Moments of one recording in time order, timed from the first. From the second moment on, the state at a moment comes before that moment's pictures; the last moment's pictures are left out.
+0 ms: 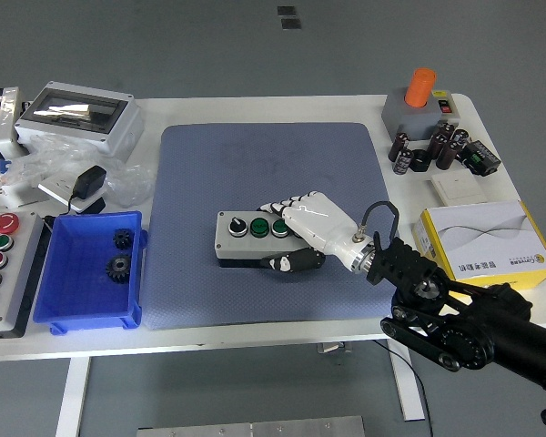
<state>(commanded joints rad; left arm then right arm) 0.00 0.10 -1.76 -0.18 1.83 -0.07 0.13 0.63 -0.22 0.39 0.99 -2.05 -0.46 0.09</state>
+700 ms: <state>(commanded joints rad) 0.00 0.10 -1.75 -0.18 1.82 -0.07 0.13 0.62 -0.24 0.39 1.04 -2.01 -0.46 0.10</state>
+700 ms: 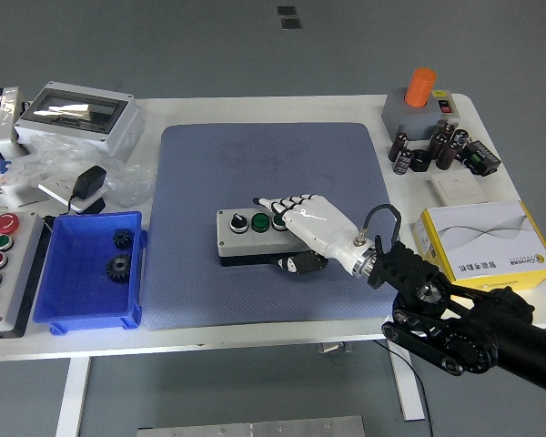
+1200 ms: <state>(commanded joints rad) 0.01 0.10 -1.75 -0.18 1.82 -0.07 0.12 0.57 -0.39 0.65 1.37 -2.05 -0.45 0.05</state>
